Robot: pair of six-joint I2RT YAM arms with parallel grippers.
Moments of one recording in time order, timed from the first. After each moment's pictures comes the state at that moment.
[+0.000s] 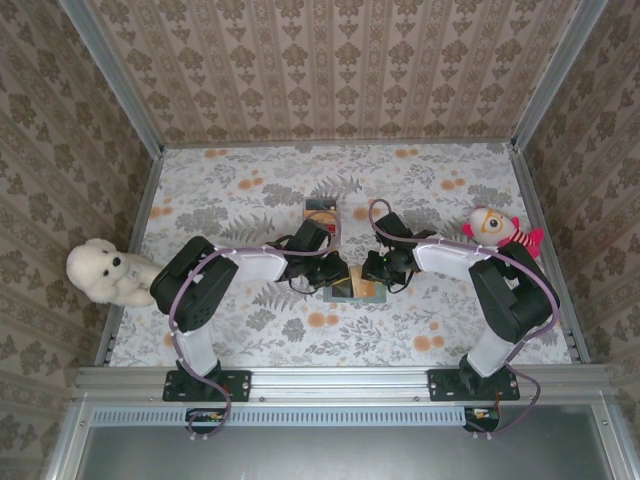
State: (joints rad) left arm -0.78 1.82 0.91 -0.02 0.44 -0.99; right arm 0.49 1.68 0.89 -0.43 -0.23 0.72
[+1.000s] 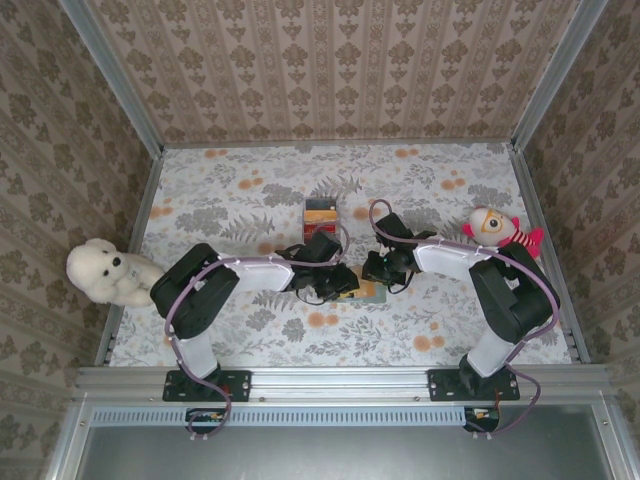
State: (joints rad) left arm -0.89 1.79 0.90 -0.05 0.42 -1.13; right arm 0.49 1.67 0.88 -0.42 -0.22 0.72
